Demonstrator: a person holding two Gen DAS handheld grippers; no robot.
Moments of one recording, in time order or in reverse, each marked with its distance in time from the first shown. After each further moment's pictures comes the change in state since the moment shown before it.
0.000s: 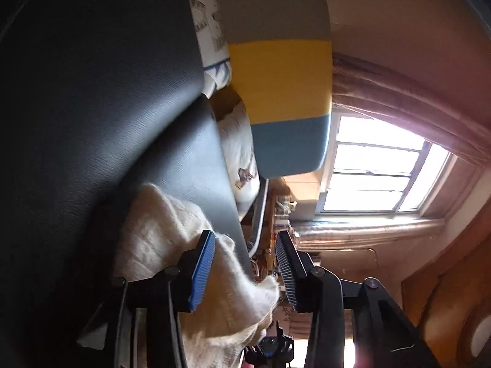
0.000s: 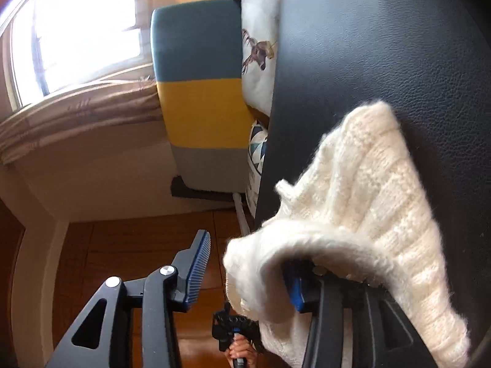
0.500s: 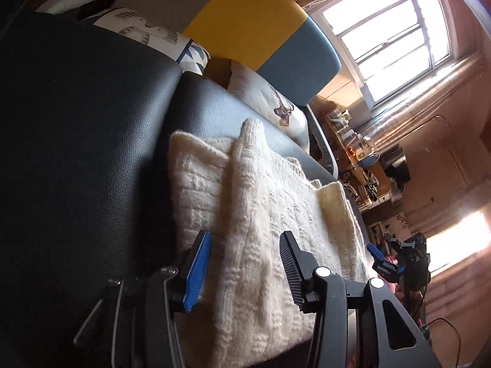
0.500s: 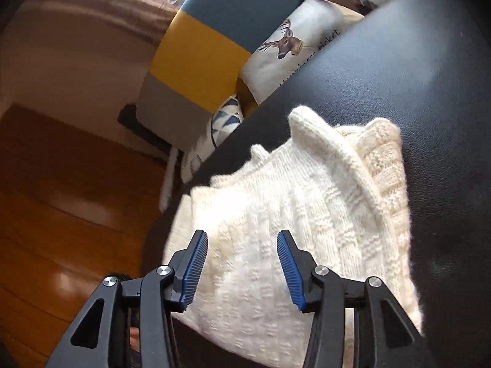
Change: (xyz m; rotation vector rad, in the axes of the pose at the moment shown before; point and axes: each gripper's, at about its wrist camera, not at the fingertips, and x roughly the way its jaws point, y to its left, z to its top) left arm 0.006 -0.024 -0.076 0.630 0.191 0.326; right arm 0.011 0.066 -0.069 -0.565 0.120 -0.443
